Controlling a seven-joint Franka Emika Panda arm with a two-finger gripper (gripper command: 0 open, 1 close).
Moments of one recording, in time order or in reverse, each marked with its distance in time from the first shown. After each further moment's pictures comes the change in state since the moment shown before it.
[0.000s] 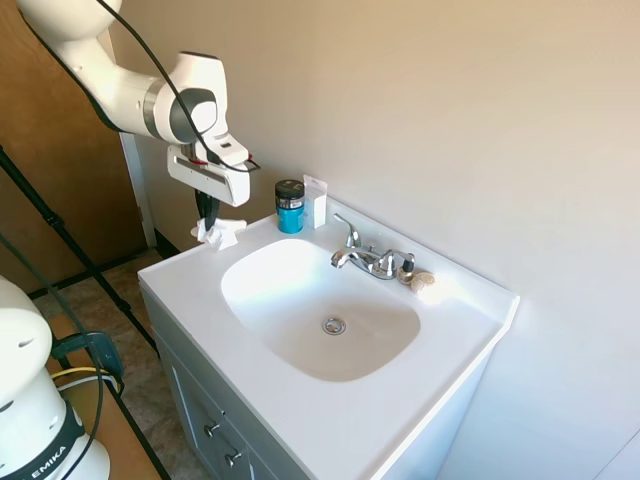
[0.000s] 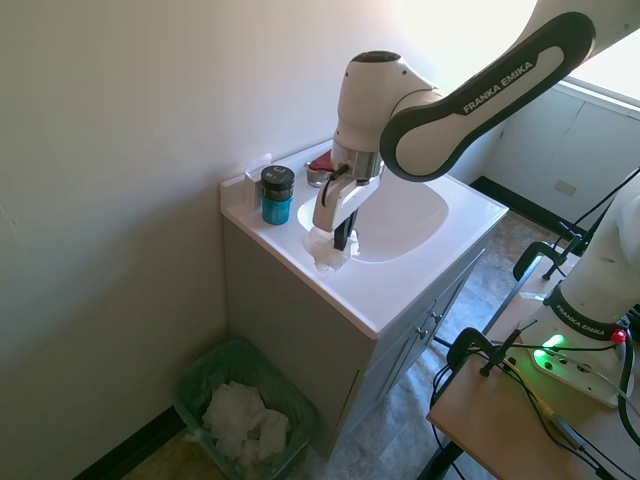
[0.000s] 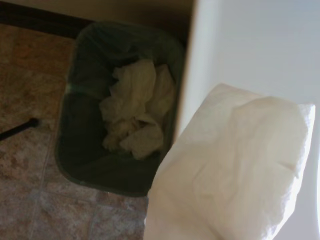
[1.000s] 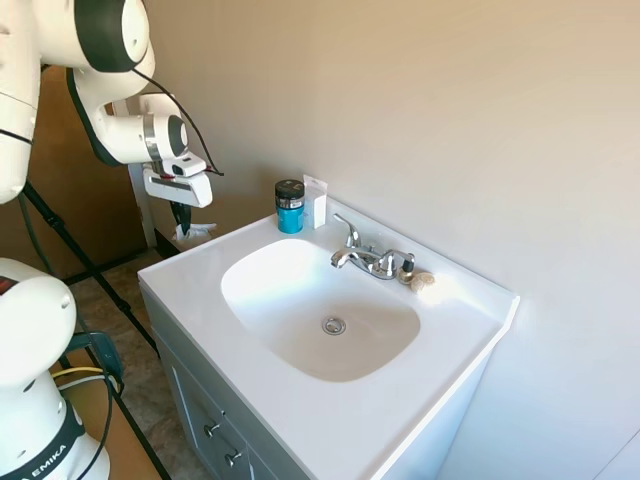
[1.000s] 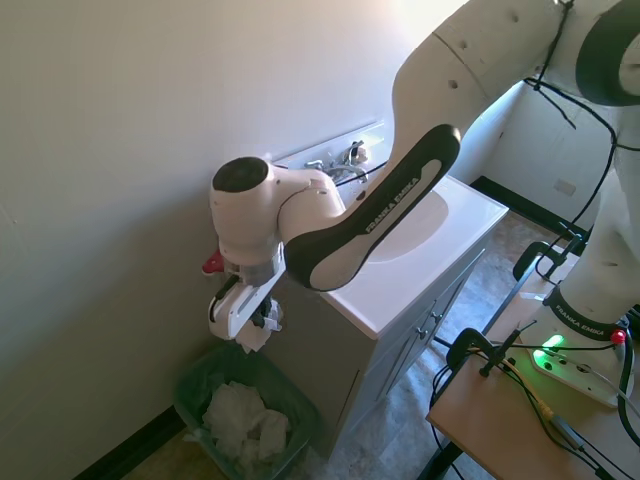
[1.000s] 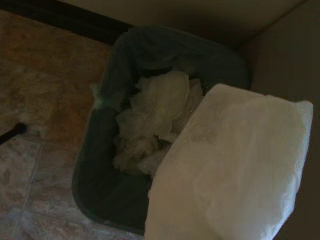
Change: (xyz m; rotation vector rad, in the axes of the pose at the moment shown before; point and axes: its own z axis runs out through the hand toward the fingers) arm -0.070 -0.153 0.136 -0.101 0.070 -0.054
